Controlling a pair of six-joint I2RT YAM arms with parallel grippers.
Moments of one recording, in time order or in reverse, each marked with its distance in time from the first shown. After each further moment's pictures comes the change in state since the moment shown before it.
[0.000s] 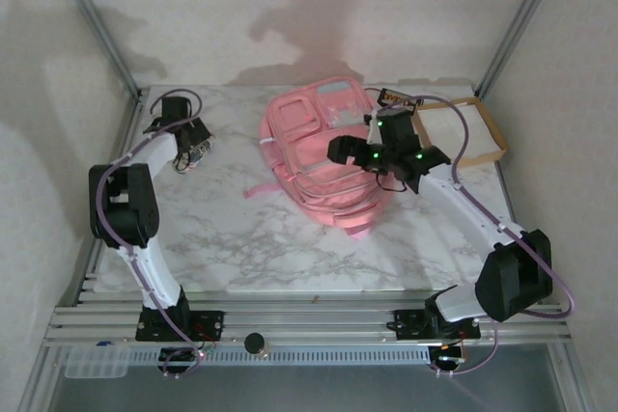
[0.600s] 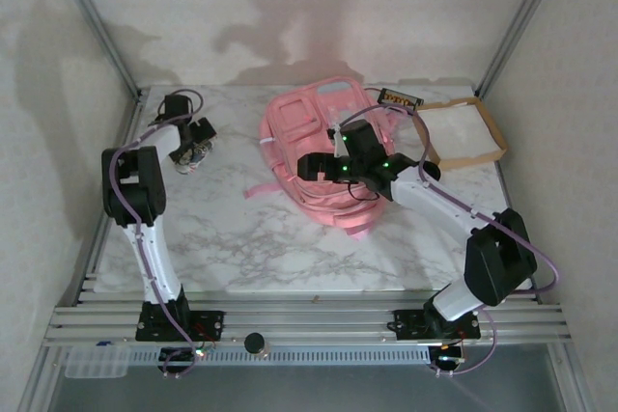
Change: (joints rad) left arm 0.024 0.197 0.142 -0.006 0.176 -0.006; right arm 0.156 0.114 -0.011 0.116 0.006 -0.011
